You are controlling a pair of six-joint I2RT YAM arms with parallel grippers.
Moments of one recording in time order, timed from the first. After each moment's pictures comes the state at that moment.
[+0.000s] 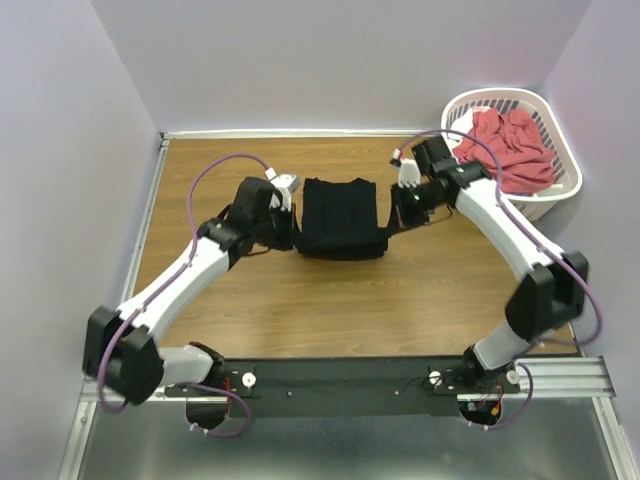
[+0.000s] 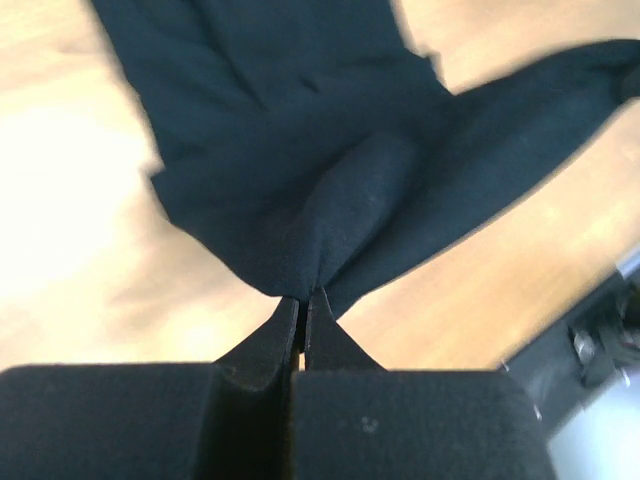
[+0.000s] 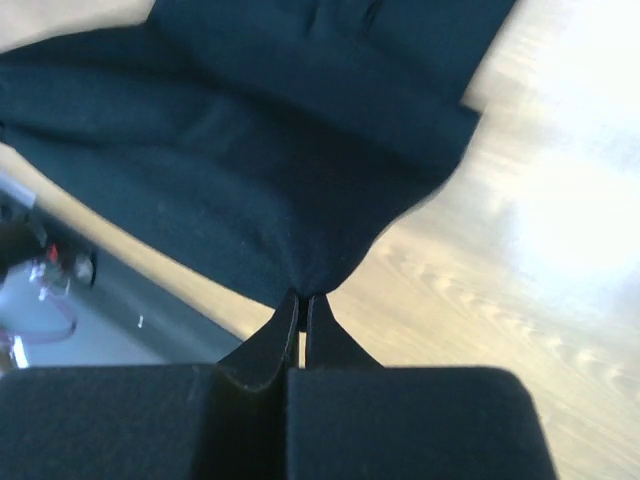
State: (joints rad) left arm -0.46 1.34 1.04 -0.44 0.29 -0.32; right arm 0.37 1.69 1.54 -0.99 -0.38 0.16
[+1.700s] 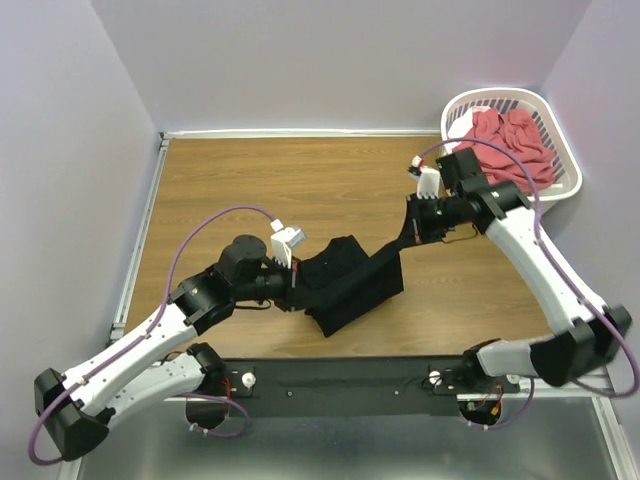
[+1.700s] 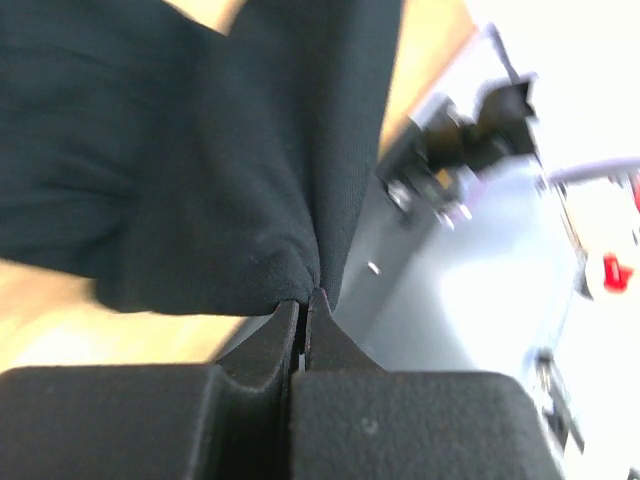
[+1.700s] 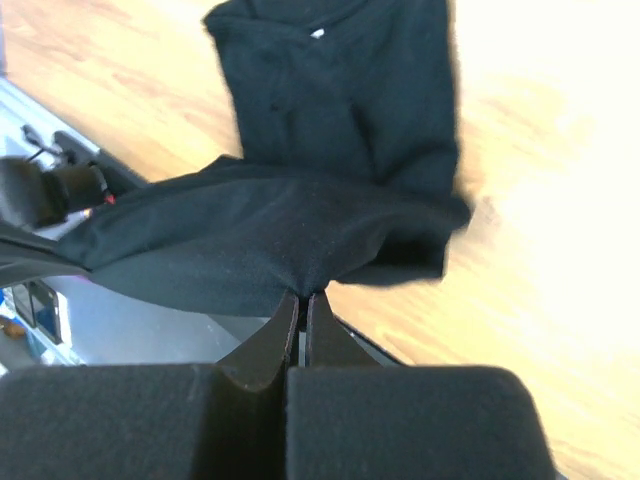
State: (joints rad) left arm -0.75 0.82 0.72 -0.41 0.44 -0.59; right arm 0.37 1.40 1.40 -1.05 -0.46 0.21
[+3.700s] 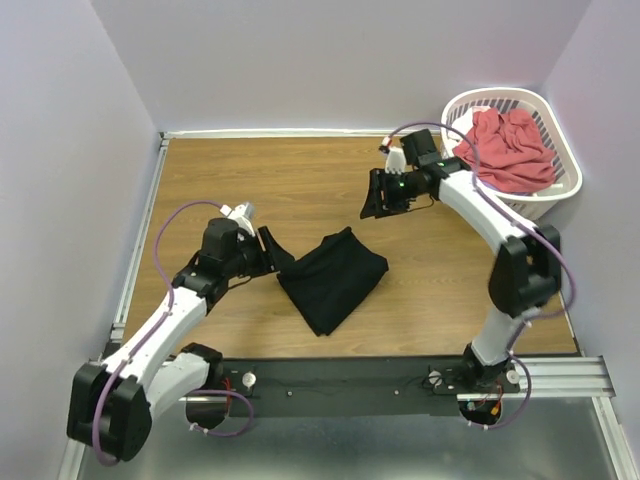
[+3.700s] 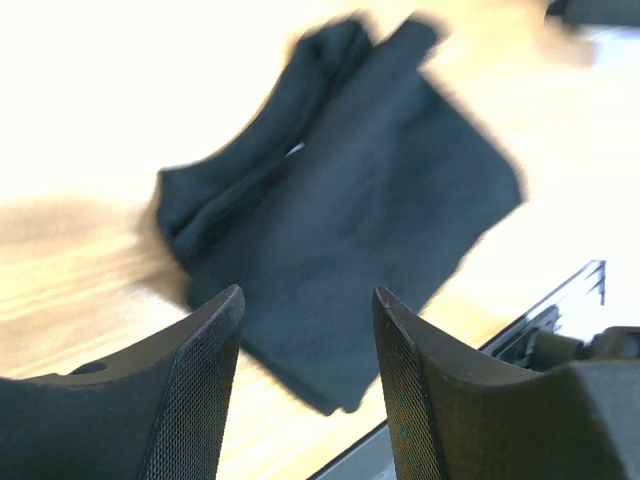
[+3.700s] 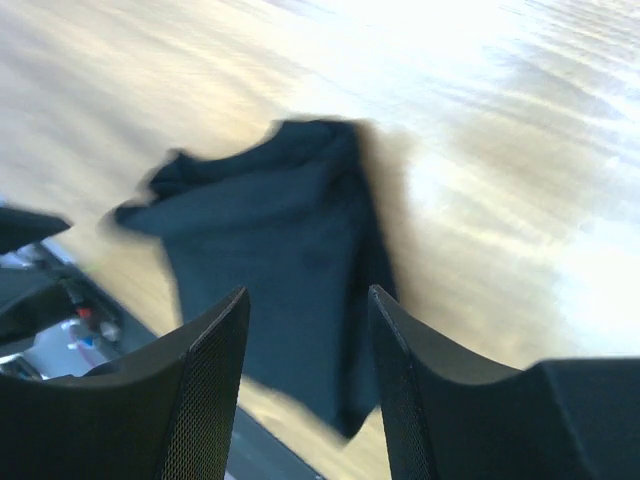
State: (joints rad) left arm -0.34 1.00 0.54 -0.17 0.35 -0.65; right arm 0.37 1.87 1.57 -0.75 -0.47 0.22
